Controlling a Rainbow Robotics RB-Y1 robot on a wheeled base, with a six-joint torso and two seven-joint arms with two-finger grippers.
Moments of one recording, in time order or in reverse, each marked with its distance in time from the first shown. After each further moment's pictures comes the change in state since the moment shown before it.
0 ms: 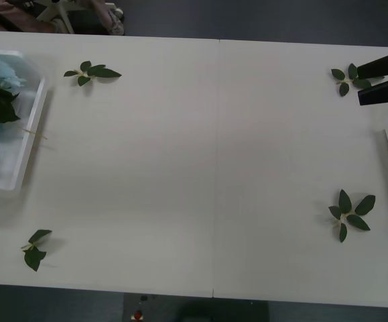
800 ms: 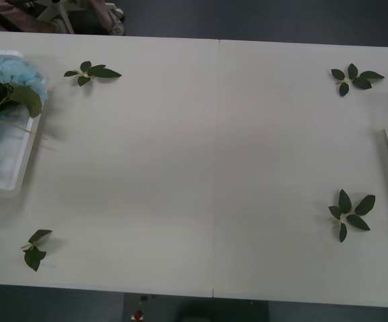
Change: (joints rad) right arm 0.000 -0.159 -0.002 0.264 -0.025 0.050 0.339; left arm 0.024 0.067 0.059 -0.051 0.426 0.270 -0.001
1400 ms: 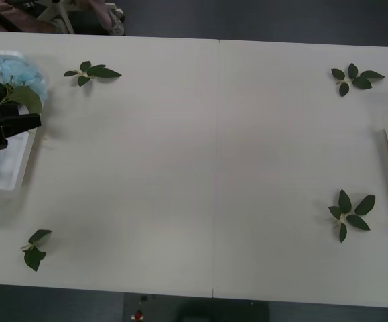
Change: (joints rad) right arm 0.000 0.000 -0.029 0.000 0.000 0.000 0.000; left arm 0.314 0.011 -0.412 -0.748 0.326 -0.840 0.055
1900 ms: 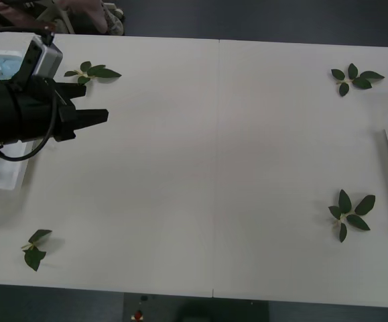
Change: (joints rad) right arm 0.000 0.000 0.000 0.000 0.000 0.000 0.000; left arm -0.371 0.110 -0.424 -0.120 -0.173 -0.172 0.000
